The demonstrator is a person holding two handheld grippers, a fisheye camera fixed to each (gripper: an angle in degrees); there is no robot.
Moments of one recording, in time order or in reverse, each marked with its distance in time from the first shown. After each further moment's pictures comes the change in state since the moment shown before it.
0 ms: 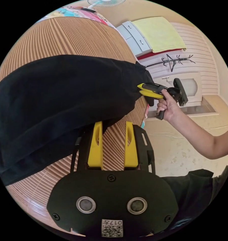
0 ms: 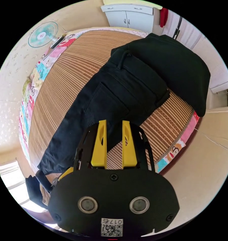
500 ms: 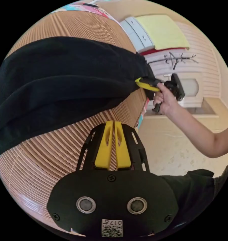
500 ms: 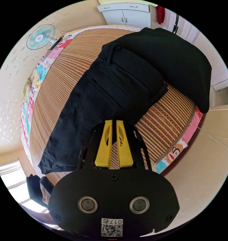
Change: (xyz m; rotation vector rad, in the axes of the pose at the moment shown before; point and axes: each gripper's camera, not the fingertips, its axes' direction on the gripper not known) left arm -0.087 0.046 -0.003 0.017 0.041 -0.066; right arm 0.023 0.015 0.012 -0.024 -0.030 0.002
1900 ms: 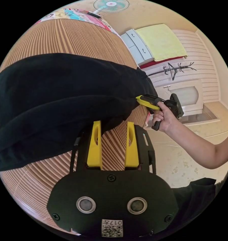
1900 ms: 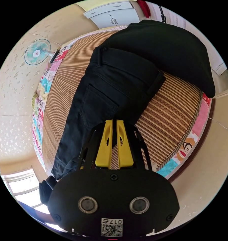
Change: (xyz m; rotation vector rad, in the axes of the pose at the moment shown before) left arm -0.107 -0.027 -0.047 0.102 -0.041 0.033; right arm 0.006 0.031 0.030 0.036 -0.143 0.102
